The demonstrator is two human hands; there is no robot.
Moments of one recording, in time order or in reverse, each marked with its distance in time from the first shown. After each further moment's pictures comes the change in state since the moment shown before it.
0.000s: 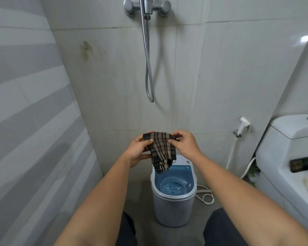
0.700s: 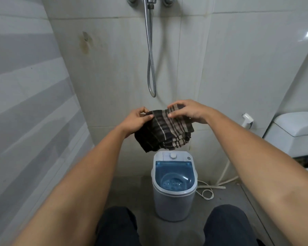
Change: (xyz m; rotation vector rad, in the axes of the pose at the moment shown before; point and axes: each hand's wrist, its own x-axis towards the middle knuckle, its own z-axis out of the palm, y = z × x) left_hand 0.016 0.084 -0.010 0.496 -0.032 0.265; right_hand 0.065 -0.097 -0.060 -0.037 -0.427 0.196
